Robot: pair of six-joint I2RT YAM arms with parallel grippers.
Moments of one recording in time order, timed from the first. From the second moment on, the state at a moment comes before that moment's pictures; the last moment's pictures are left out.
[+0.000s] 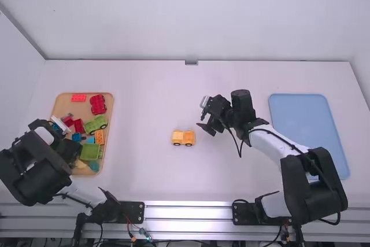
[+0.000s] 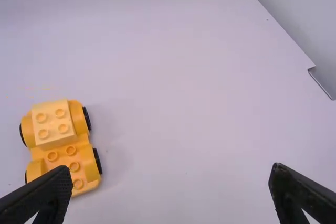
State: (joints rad) left arm 0.84 1.69 0.85 -0.68 0.00 -0.47; right arm 0.31 1.52 0.71 0.09 -0.58 -0.71
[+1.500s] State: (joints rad) left arm 0.76 1.57 0.85 -0.80 0.16 -0.42; right arm 0.34 1.52 0.71 0.10 -0.61 -0.68
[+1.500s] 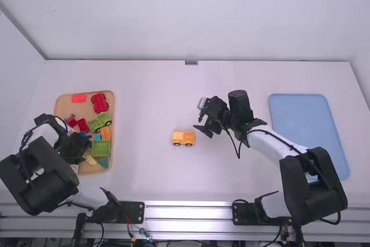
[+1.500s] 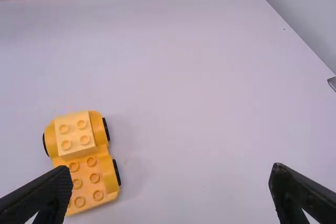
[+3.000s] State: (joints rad) left arm 0.76 1.43 0.68 -0.67 0.14 -0.30; right arm 0.35 1.52 0.71 0.10 -0.61 -0.68
